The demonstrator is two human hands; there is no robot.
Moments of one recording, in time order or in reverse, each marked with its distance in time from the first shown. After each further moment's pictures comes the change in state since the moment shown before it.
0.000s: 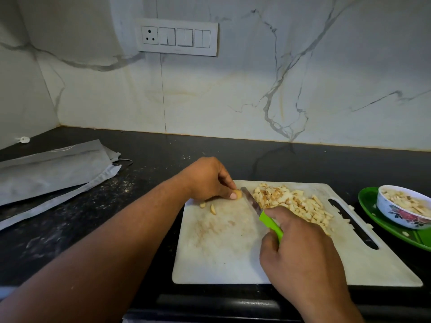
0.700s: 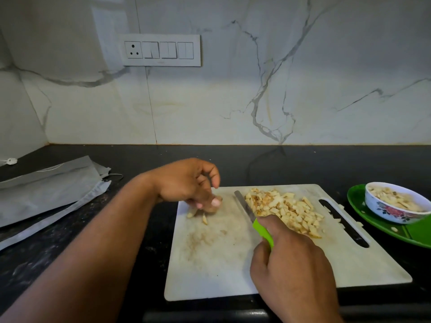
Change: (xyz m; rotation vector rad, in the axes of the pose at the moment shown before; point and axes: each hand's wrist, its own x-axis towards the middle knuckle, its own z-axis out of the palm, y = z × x) left_hand -0.033 0.016 -0.046 -0.294 -0.298 0.048; right_hand -0.009 0.000 0.004 0.005 0.073 0.028
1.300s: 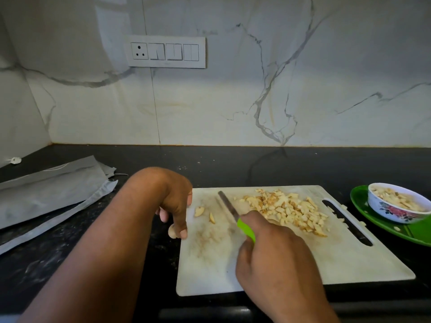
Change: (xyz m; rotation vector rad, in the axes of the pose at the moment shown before) left_hand -0.011 -0.001 -0.012 0.599 -0.204 -0.586; right_hand -0.003 -0.031 0.001 -0.001 -0.064 -0.116
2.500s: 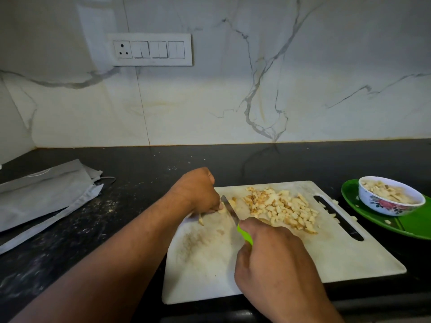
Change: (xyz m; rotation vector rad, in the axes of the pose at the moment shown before) left_hand 0.029 0.064 0.027 -0.474 0.531 0.094; right_hand 0.006 0.020 0.002 -0.002 -0.099 0.017
